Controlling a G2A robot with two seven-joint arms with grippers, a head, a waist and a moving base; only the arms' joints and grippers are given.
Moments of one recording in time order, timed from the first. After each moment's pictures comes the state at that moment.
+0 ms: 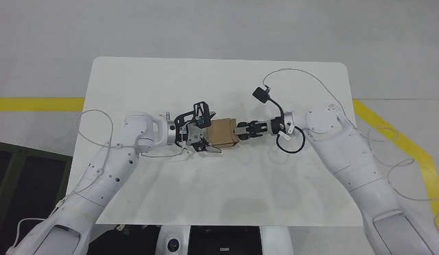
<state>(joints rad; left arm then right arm) 0.90 -1.08 -0.96 -1.37 1.16 -0.96 -0.21 -0.73 -1.17 0.92 -1.13 0.12 -0.31 1.18</state>
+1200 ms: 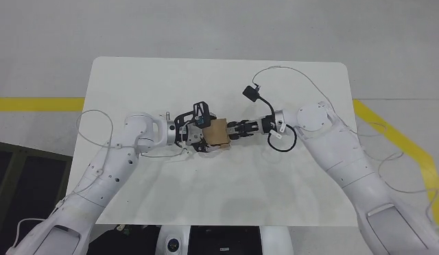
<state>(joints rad) 0.91 -1.08 -0.96 -1.37 1.15 -0.97 -0.20 -0.69 -1.21 0.85 -1.10 0.19 -0.33 1.17</state>
